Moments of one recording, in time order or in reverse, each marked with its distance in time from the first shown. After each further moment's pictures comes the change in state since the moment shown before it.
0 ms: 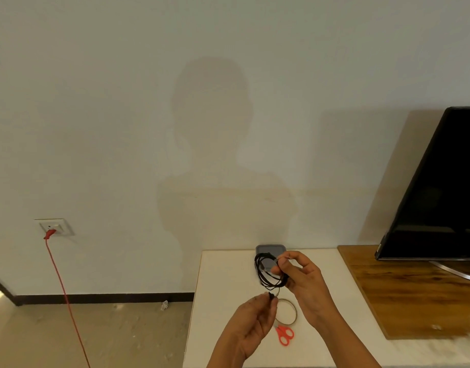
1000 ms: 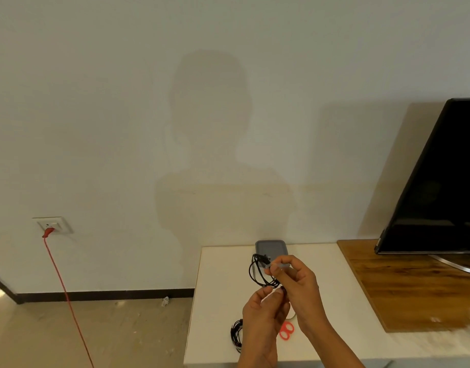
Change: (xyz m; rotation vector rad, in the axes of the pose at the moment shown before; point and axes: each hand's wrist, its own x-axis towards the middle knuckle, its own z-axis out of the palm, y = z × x) left_hand -0.024 -0.029 0.029 0.170 0.091 0.317; right_hand -0.009 0.022 0.008 -0.205 0.089 -0.100
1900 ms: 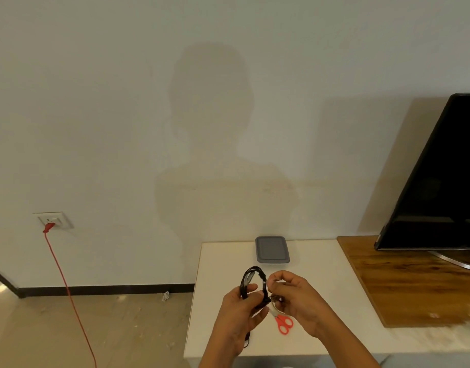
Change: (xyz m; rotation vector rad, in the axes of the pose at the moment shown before) left_hand 0.014 0.026 -0.040 0.279 -0.005 -0.019; right_hand -0.003 0.007 -0.016 -0.087 -0.209 0.445
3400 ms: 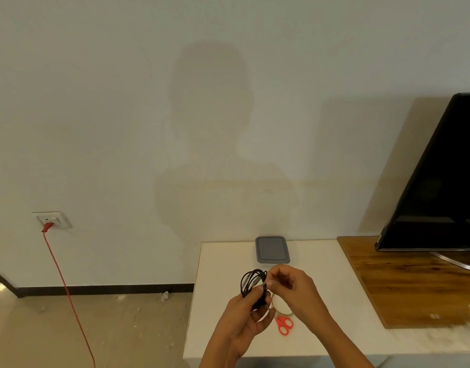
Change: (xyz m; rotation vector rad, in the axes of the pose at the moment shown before) left_hand 0.008 -0.003 0.001 -0.171 -0.099 -0.152; right_hand 0.012 0.004 0.002 -0.521 0.137 -0.391
